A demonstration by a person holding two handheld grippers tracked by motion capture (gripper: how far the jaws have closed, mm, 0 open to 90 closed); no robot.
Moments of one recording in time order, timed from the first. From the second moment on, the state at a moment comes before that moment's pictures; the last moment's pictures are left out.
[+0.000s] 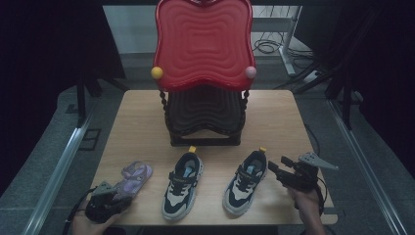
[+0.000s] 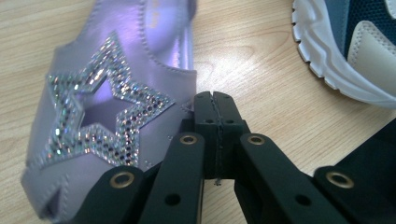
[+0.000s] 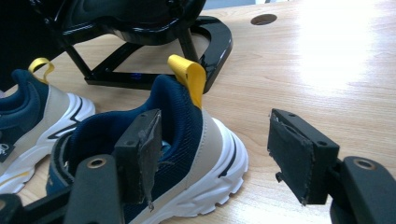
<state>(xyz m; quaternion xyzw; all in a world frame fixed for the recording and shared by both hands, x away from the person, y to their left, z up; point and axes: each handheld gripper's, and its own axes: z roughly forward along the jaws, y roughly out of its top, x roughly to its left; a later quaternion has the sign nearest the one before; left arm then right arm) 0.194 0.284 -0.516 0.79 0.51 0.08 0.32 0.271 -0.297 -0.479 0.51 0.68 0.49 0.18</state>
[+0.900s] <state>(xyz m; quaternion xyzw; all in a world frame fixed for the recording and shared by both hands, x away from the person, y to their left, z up) 0.191 0.297 -0.517 0.78 0.53 0.10 0.33 0.271 -0.304 -0.477 0.52 0.67 0.51 0.17</state>
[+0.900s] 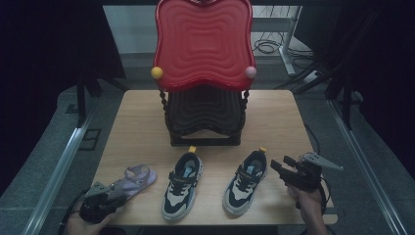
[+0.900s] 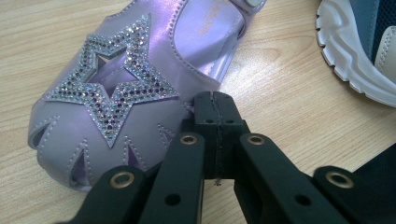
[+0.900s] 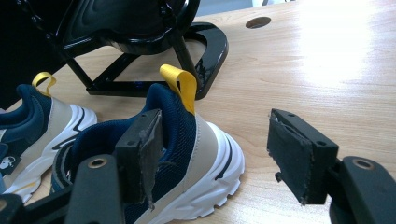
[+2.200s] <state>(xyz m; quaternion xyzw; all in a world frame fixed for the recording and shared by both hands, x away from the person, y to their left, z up) 0.199 0.342 -0.513 0.74 0.58 0.14 0.31 0.269 -0.313 -0.474 0.53 0.64 0.53 0.15</state>
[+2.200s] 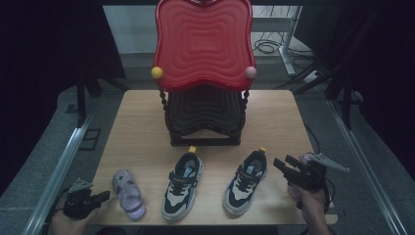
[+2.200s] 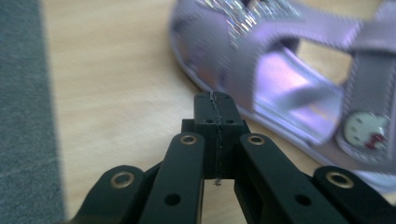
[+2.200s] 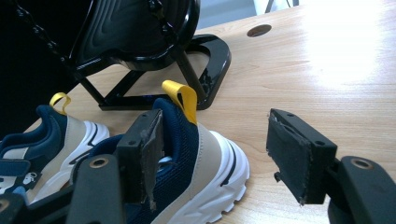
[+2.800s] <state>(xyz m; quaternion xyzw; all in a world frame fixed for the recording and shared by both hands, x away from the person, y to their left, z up) 0.230 0.333 -0.510 0.76 0.57 0.13 0.29 0.268 -0.318 -0.475 0.55 0.62 0.54 0.17</state>
